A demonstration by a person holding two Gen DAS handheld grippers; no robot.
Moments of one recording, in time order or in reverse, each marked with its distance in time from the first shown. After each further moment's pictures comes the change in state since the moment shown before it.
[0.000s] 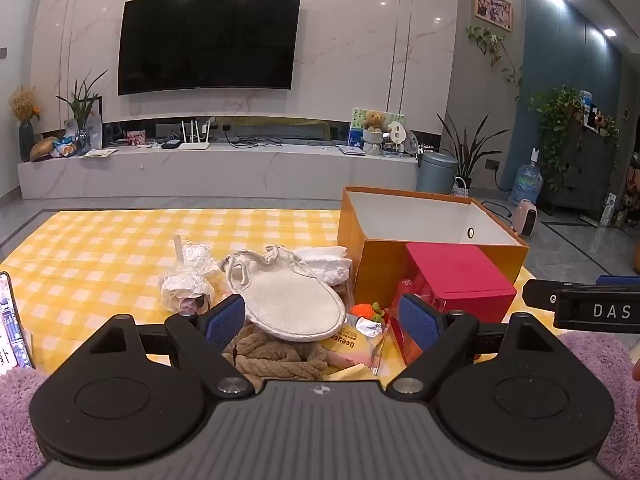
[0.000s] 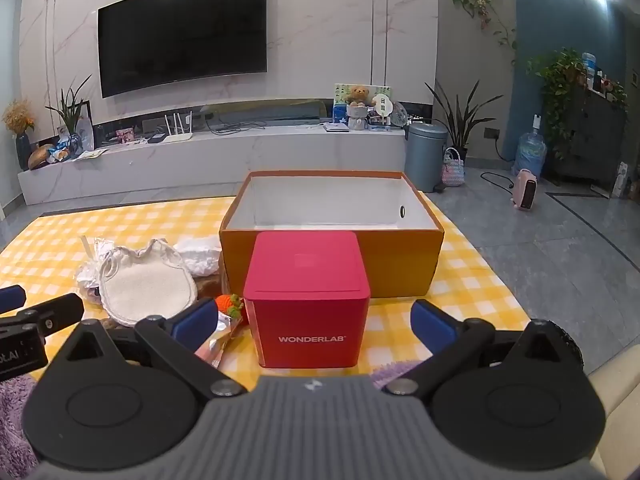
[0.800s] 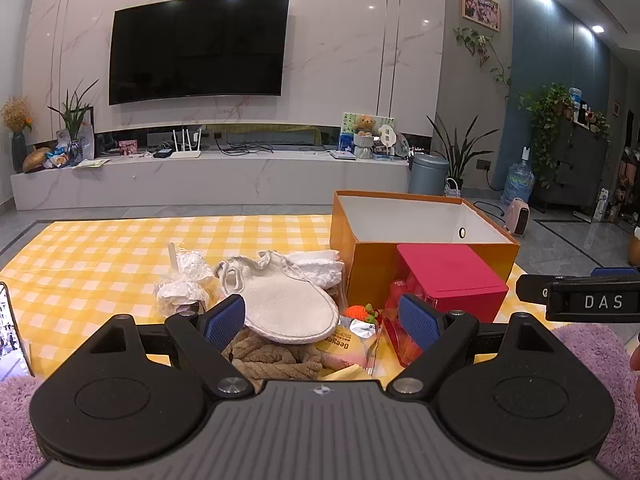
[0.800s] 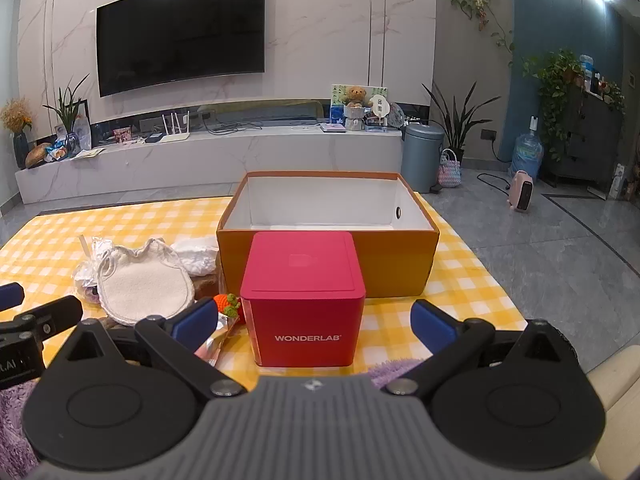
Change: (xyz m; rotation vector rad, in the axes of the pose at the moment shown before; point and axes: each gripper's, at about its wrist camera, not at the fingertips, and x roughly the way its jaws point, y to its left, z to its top) left arm -0.006 -0.001 -0.002 0.018 -0.023 -0.017; right arm -0.004 -0.001 0.000 -0.003 0.000 -0.013
